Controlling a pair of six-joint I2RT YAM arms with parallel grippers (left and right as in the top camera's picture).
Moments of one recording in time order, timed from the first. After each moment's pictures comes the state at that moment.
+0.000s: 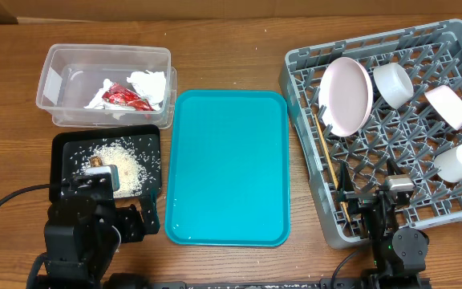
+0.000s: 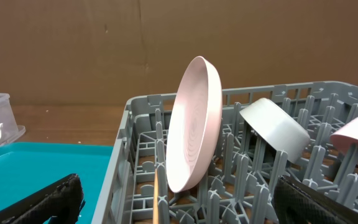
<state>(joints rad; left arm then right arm) -0.08 0.57 0.96 -1.13 0.03 -0.23 0.07 0.01 0.02 -0.03 -0.01 0.04</state>
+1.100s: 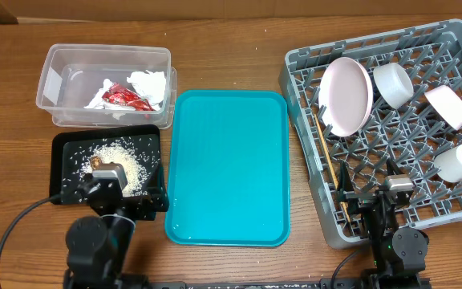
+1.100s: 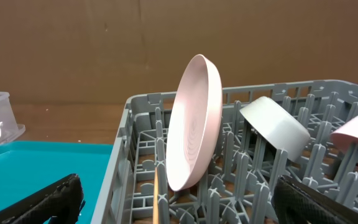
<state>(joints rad) -0.08 0.28 0.44 -0.36 0.06 -0.21 0.07 0.01 0.02 -0.03 -0.01 0.04</state>
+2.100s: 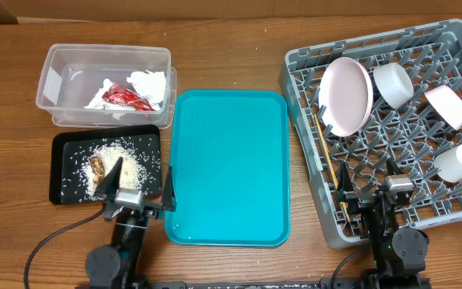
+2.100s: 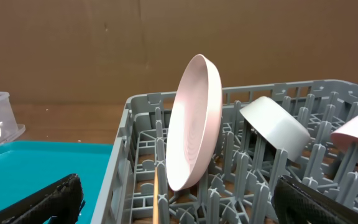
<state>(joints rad) -0.08 0.02 0.01 0.12 0.12 0.01 0.07 0.01 0.02 -0.03 -0.01 0.04</state>
